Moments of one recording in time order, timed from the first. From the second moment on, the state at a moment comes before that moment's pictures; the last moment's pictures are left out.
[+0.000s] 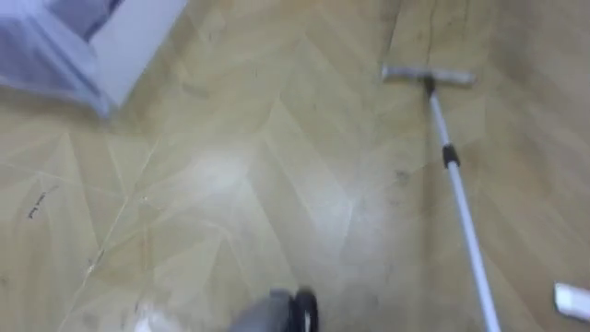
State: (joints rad) left arm 0.05 0.22 -0.10 1.21 -0.04 0.21 0.07; right arm -0.05 -0.41 0.18 1.49 0.26 0.25 0.06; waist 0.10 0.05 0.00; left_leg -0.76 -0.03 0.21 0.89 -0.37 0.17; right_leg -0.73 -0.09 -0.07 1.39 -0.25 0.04
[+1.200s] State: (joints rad) left arm 0.08 0.19 -0.11 1.09 -0.07 0.23 0.19; right arm 0.00 -0.30 0.14 1.43 0.33 0.30 -0.15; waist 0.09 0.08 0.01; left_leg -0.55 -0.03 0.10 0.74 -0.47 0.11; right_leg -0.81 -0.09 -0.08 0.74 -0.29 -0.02
